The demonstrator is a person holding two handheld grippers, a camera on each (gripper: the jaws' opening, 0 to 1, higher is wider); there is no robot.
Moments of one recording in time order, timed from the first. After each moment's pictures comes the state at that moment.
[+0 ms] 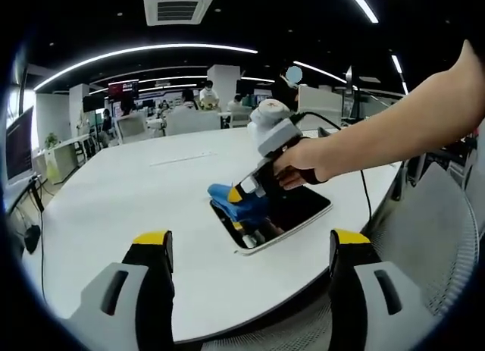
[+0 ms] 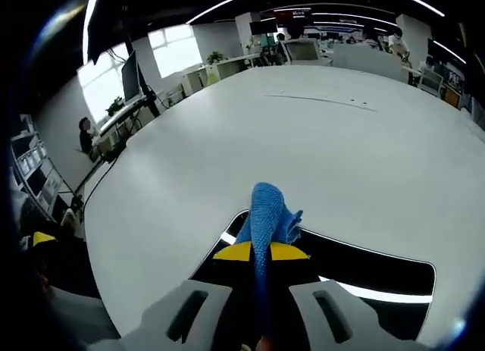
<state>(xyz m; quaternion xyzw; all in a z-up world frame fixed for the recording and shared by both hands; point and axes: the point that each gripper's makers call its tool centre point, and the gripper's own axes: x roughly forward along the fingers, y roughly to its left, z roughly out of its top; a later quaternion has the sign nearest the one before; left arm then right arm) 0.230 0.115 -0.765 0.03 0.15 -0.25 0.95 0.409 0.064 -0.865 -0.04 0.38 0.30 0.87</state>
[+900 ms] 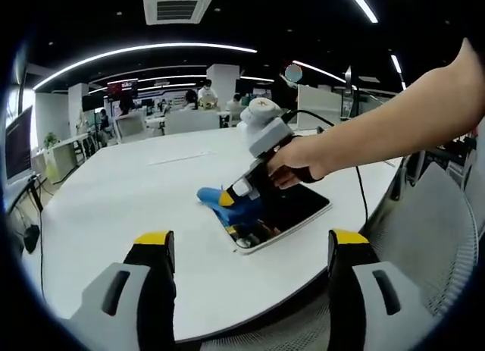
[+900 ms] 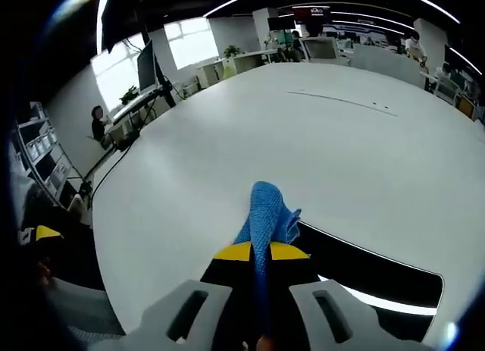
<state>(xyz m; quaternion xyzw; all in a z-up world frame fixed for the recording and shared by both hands) 0.230 0.114 -0.766 0.03 0.16 -0.25 0.95 0.397 0.078 -0.864 -0.05 0.39 0.34 0.85</state>
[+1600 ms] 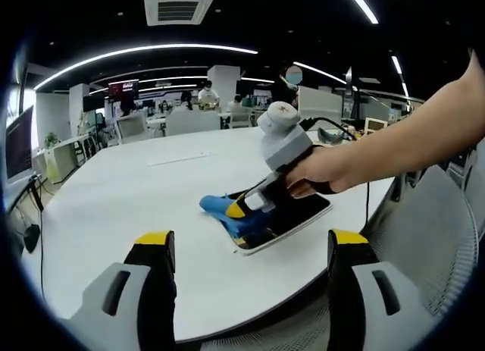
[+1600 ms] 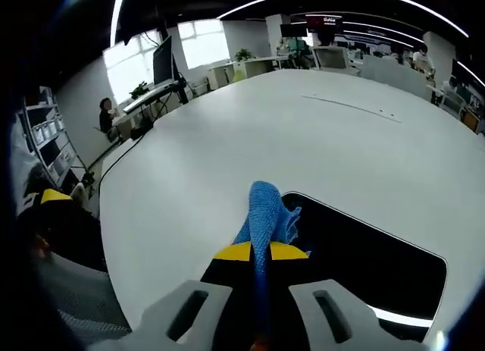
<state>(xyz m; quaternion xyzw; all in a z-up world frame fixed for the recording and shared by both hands) 0.231 0.116 -0.765 0.03 0.15 -0.25 0.95 0.362 0.079 -0.862 -0.07 0.36 0.36 0.86</state>
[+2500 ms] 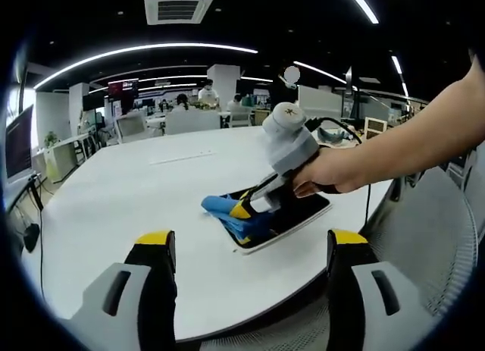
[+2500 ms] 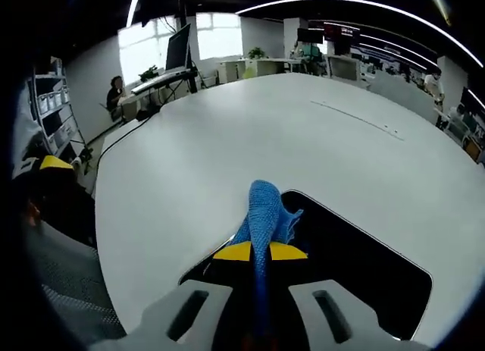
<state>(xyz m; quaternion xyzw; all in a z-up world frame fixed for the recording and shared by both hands) 0.229 0.117 -0.767 0.03 0.15 -0.25 0.95 0.362 0.074 -0.863 -0.14 0.34 0.37 0.85</state>
